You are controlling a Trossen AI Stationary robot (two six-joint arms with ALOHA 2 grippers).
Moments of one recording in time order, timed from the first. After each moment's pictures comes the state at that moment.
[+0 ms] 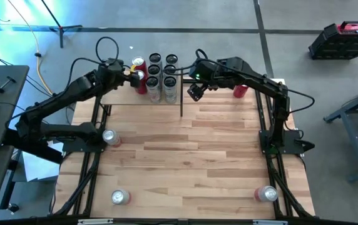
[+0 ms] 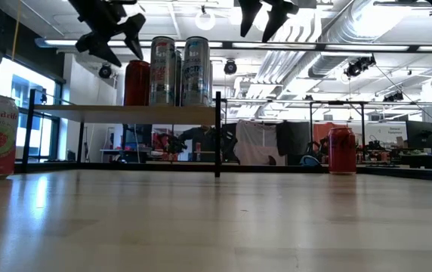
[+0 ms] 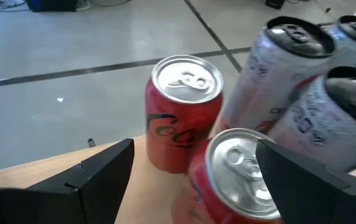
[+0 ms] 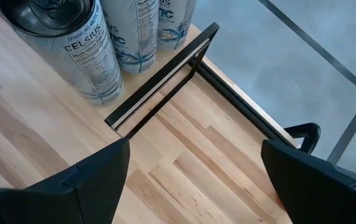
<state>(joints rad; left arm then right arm) 0.62 1.02 1.04 -0.59 -0.45 -0.42 -0.23 1.90 2.31 -1.49 0.41 0.44</state>
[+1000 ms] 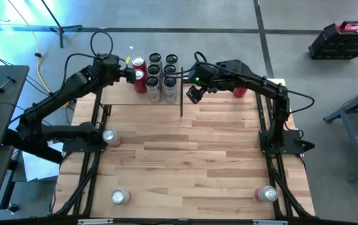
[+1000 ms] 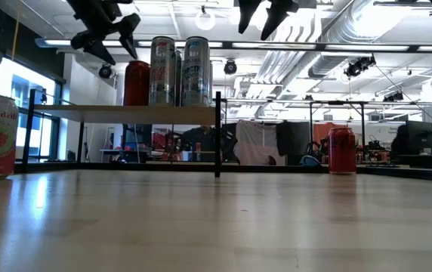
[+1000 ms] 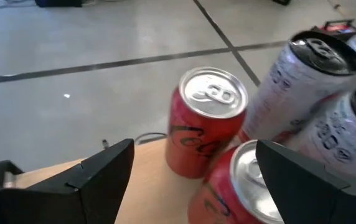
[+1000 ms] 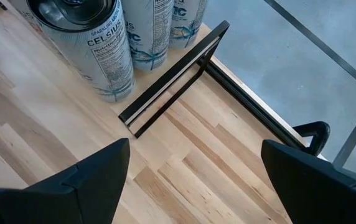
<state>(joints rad) 0.71 1.03 1.09 -0.65 -0.38 -0.37 -0.20 1.90 2.31 -1.49 0.41 0.47</state>
